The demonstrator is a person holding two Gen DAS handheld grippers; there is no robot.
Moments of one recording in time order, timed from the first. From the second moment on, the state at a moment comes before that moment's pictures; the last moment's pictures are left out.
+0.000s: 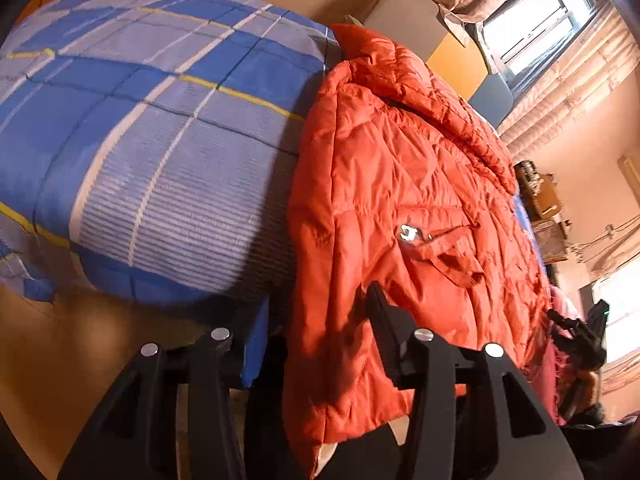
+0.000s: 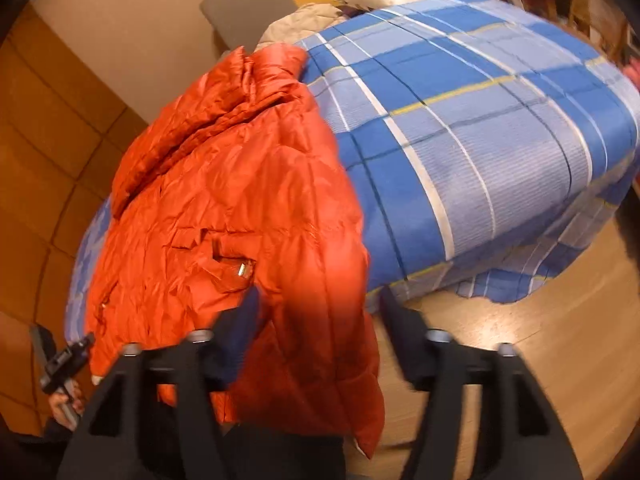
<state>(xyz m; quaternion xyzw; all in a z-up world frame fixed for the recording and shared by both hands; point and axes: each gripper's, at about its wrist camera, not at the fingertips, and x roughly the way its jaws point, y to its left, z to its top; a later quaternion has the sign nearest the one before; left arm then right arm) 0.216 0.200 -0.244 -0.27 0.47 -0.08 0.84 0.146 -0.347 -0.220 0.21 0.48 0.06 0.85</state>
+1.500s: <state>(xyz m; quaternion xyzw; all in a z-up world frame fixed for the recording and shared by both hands) 0.270 0.214 -0.137 -0.31 0.38 -0.16 0.86 0.197 -0.308 -0.112 0.19 0.37 0.15 0.90</state>
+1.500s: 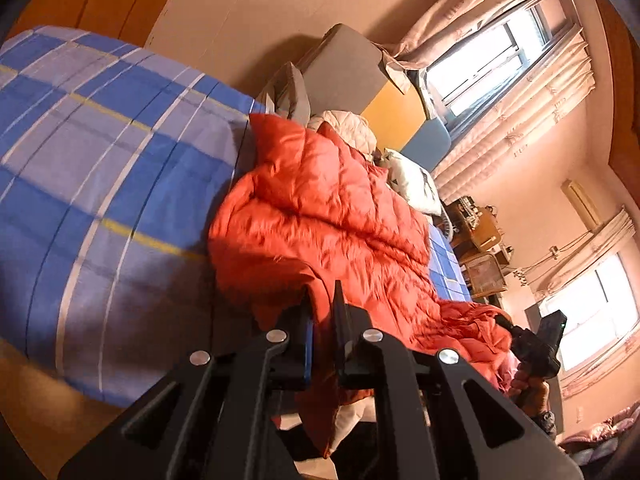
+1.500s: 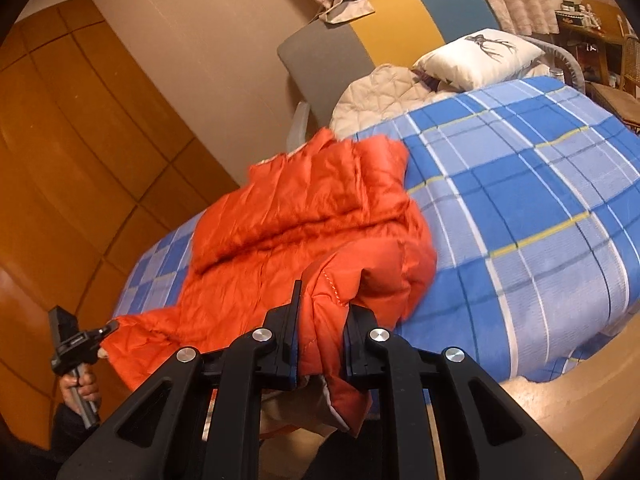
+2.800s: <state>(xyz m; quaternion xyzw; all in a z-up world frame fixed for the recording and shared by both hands) 0.370 0.247 -0.197 -0.31 0.39 -0.13 0.86 0.285 -0.358 -0.158 0.28 0.37 0.09 0.88</state>
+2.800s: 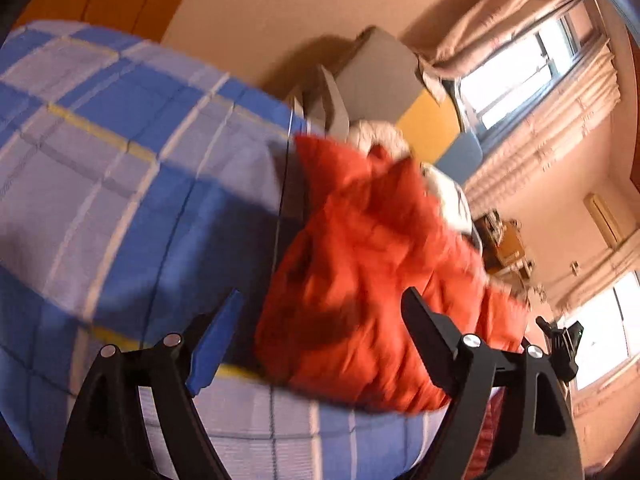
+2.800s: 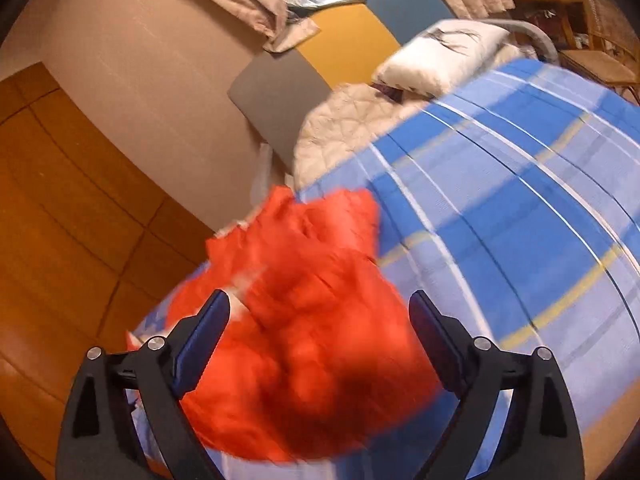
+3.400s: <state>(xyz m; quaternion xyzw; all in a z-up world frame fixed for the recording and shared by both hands) 0.355 0.225 -0.206 -0.32 0.40 -0.18 0.84 0.273 -0.343 -0.189 0.28 0.40 0.10 0.87</state>
